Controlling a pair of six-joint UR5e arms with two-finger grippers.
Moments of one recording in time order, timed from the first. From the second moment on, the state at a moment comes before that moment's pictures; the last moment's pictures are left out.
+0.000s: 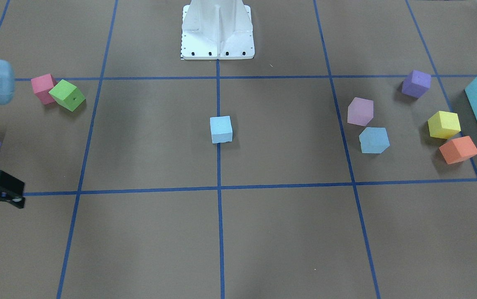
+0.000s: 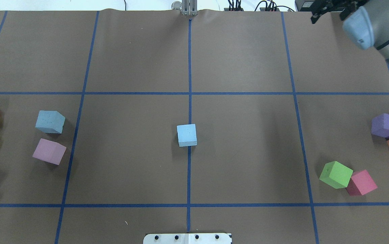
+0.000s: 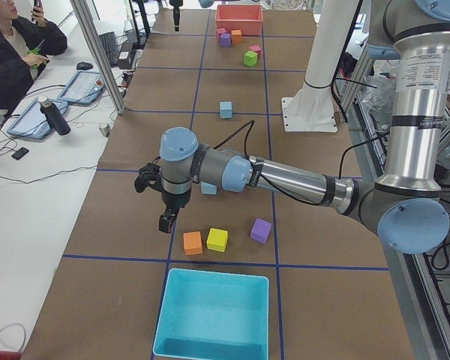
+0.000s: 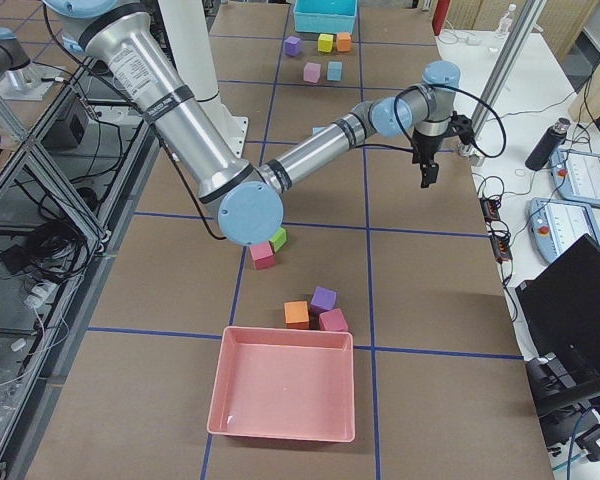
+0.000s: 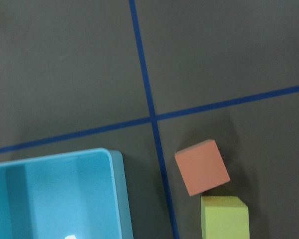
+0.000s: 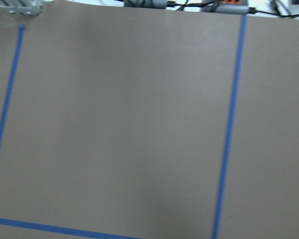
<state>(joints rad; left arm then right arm) -1.54 -1.64 -1.77 -1.65 -2.27 0.06 1.26 -1.00 1.50 -1.63 2.26 0.34</state>
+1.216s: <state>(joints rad) -1.18 -1.71 -1.81 -1.75 -2.22 -0.46 1.61 -1.55 1.54 -1.64 2.20 -0.32</state>
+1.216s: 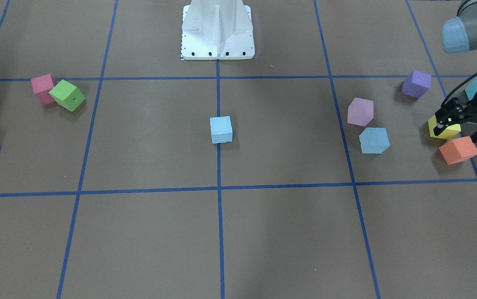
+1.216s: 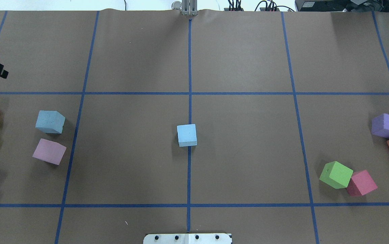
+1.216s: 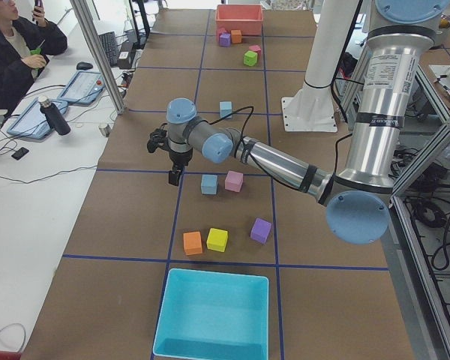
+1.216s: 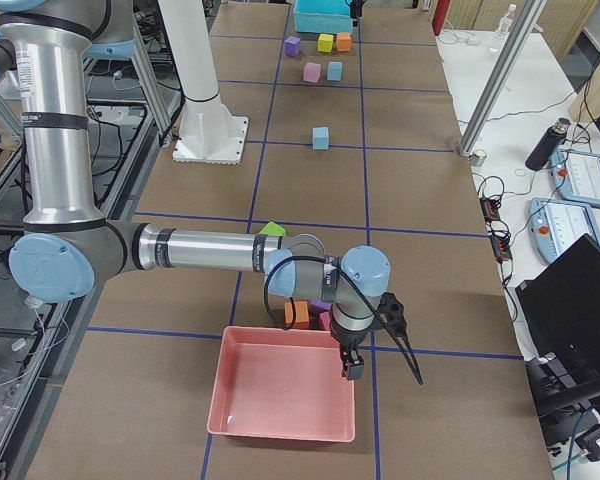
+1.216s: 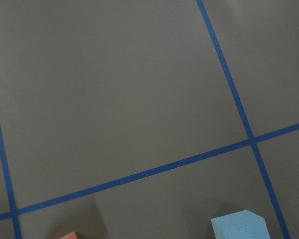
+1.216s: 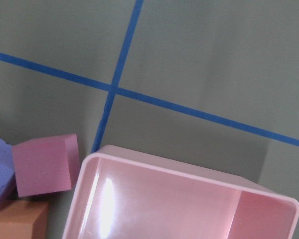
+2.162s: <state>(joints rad) -0.87 -1.71 -1.75 -1.86 -2.12 -0.82 1.61 -1.59 1.54 -1.64 2.17 -0.32</state>
